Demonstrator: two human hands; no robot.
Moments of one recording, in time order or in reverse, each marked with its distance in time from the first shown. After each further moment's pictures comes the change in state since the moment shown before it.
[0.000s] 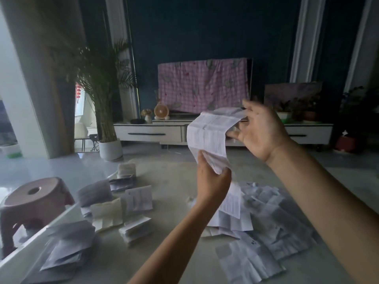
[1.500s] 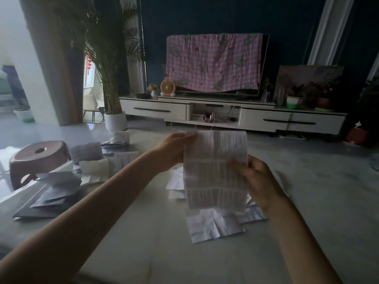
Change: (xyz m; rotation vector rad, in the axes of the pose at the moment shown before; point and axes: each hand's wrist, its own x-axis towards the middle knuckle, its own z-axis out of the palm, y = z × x) left_hand 0.003 0.000 -0.026 -0.369 -0.426 -0.264; right_hand -0.080 0.069 -0.140 -0.409 -0.013 0.183
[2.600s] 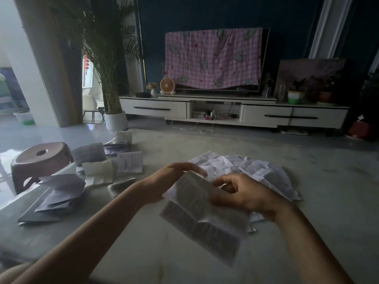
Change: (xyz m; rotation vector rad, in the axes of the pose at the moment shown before) left_hand -0.041 -0.037 -0.015 0.151 -0.111 -0.121; right_hand -0.015 0.006 0.022 -0.511 -0.428 0.160
